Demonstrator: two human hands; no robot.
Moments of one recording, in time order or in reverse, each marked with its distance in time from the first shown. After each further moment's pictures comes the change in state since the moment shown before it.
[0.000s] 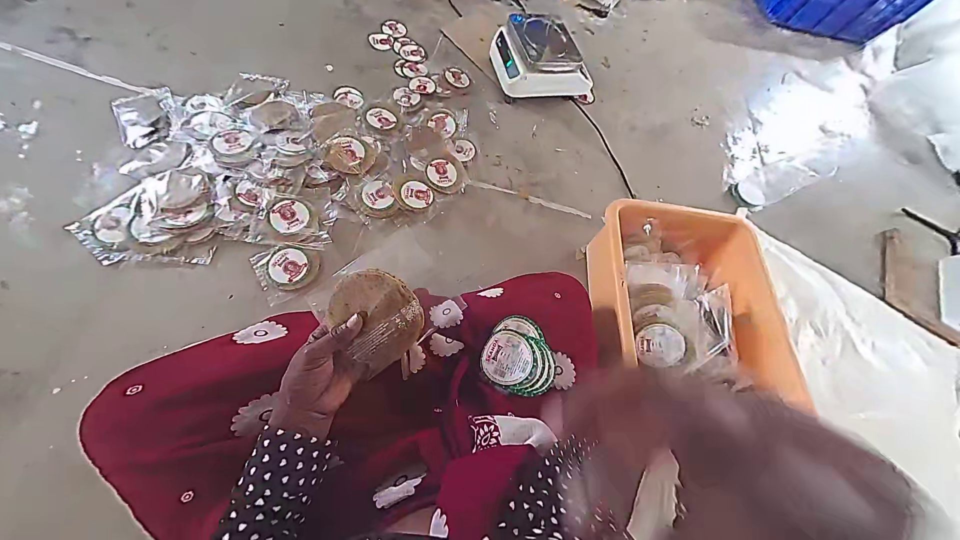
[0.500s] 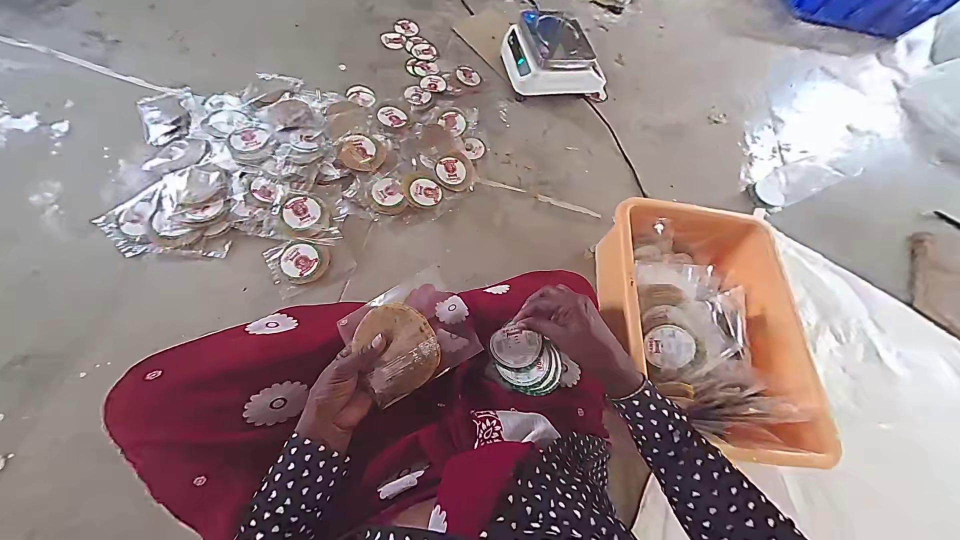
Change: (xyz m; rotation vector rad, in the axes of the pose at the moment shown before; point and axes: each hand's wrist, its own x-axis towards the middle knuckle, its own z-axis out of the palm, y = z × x) left_hand -0.025 -0.023 0.004 0.032 0.148 -0.114; right_hand -0.019 0.186 -0.024 -0.443 0.116 0.442
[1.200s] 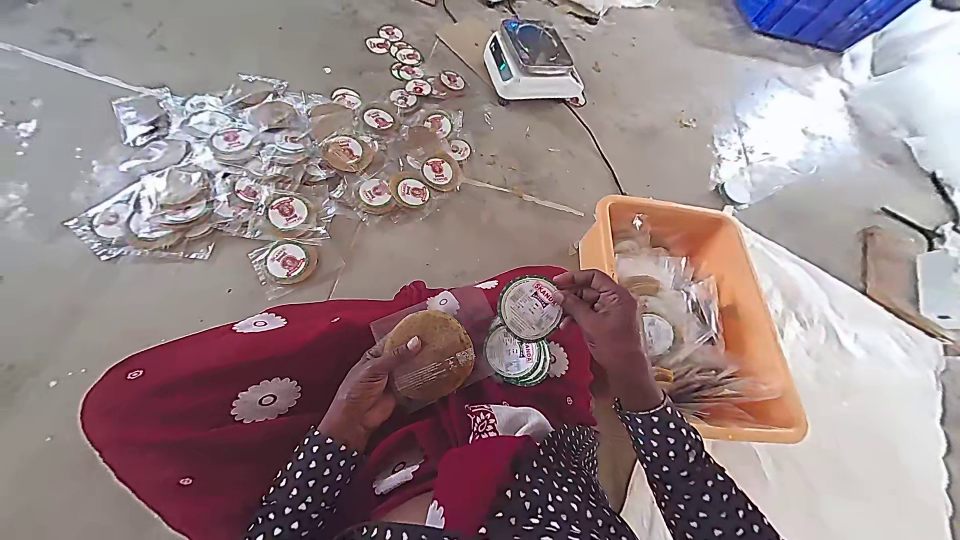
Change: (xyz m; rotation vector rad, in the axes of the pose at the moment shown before) left_hand -0.009 -0.022 0.026 0.035 -0.150 -0.103; right_hand -0.032 -0.027 -0.017 0.304 0.438 0.178
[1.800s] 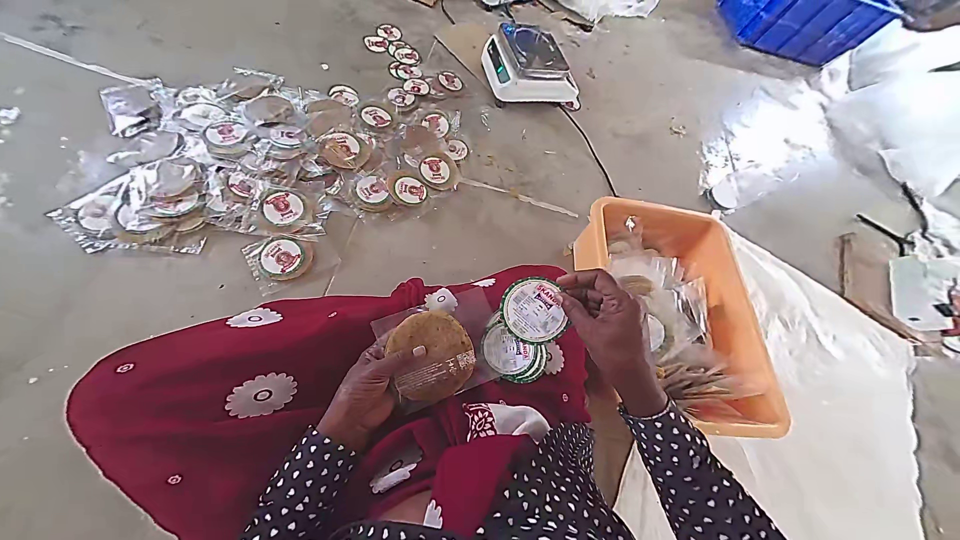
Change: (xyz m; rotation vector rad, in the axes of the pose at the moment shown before) left_hand -0.001 -0.008 -0.006 0.049 -0.023 0.049; right_hand -0.012 -0.012 -0.006 -0.220 0.007 -0.139
